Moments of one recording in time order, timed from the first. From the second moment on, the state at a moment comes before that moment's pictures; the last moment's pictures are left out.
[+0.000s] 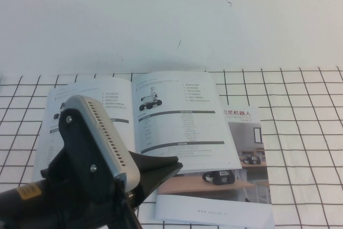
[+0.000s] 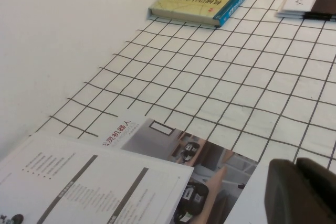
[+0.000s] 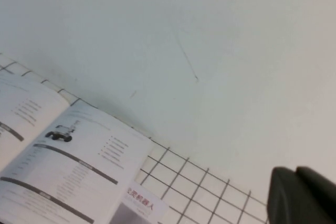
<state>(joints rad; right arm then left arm) 0.28 0.81 -1.13 0.11 0.73 -0.38 -0.78 0.93 -0.60 -1.07 0.18 1.27</state>
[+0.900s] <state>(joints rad) 0.28 0.33 -0.34 -0.39 0.57 0.29 -0.78 0.92 -0.60 -1.28 0.18 1.26</state>
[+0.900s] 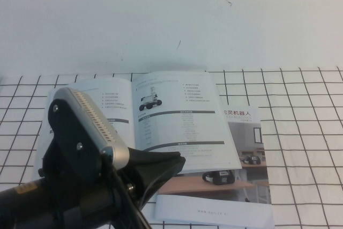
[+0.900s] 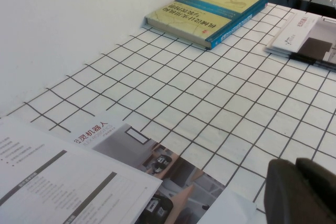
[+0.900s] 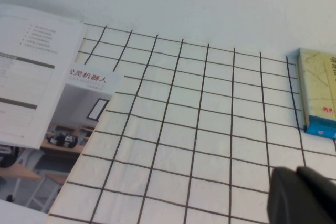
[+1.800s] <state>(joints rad) 0.28 0.33 -0.34 -0.39 0.56 0.29 -0.78 0.92 -0.60 -1.33 0.18 1.26</state>
